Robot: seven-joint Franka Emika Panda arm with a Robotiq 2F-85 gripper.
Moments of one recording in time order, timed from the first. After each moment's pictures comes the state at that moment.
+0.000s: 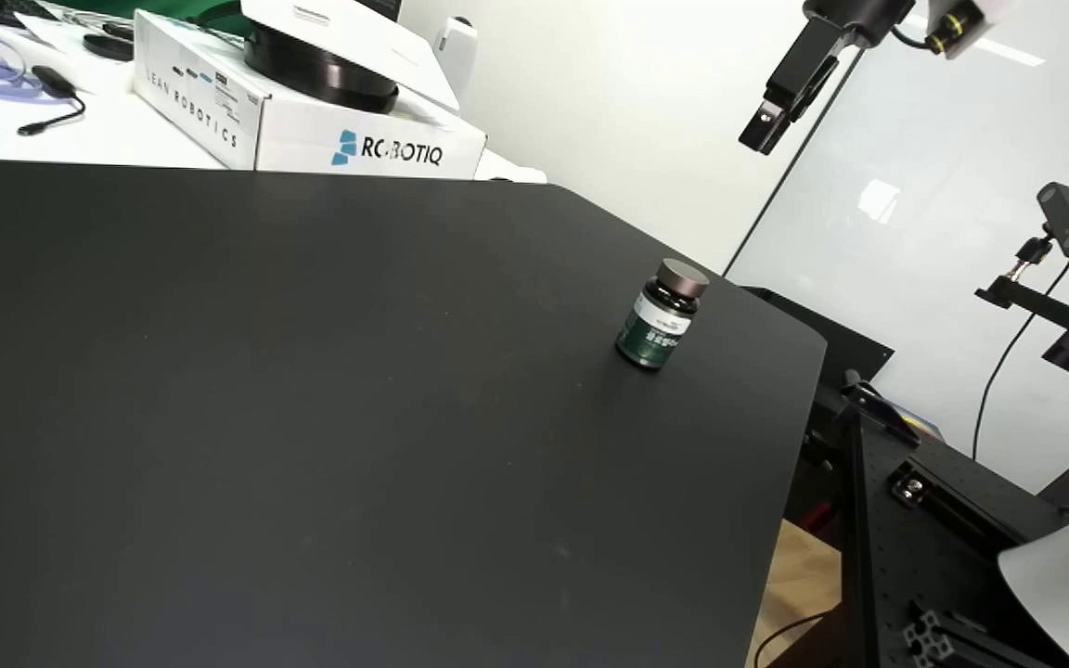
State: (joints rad) arm -0.06 -0.31 -0.11 -2.58 -0.02 2.39 -0.18
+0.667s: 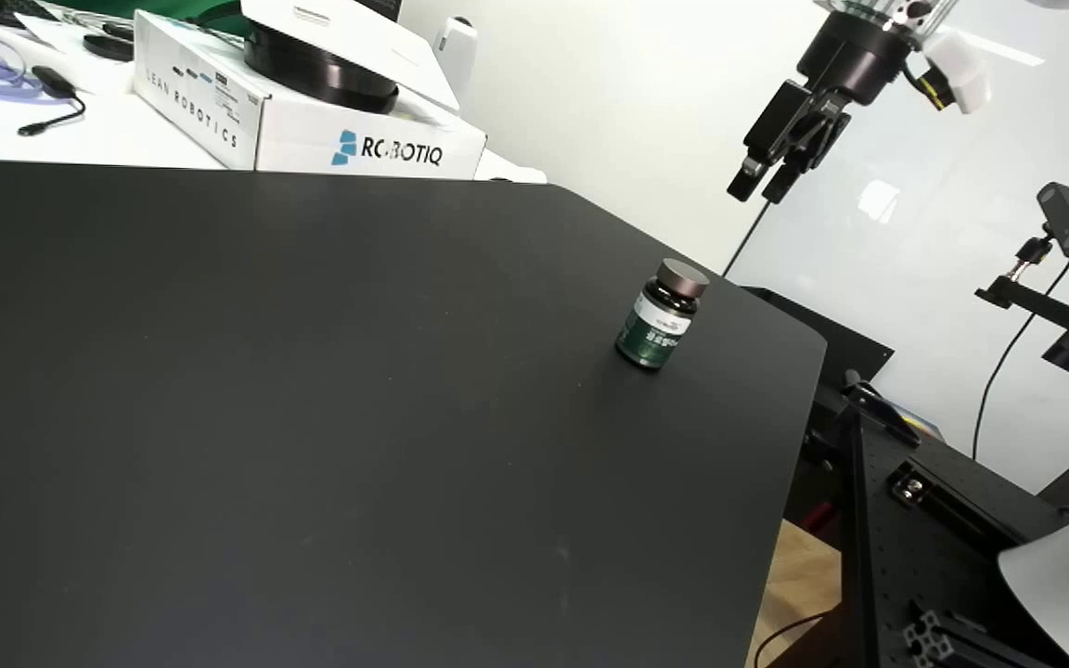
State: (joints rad) arm -0.15 -0.29 -0.04 -2.69 -0.11 2.51 0.13
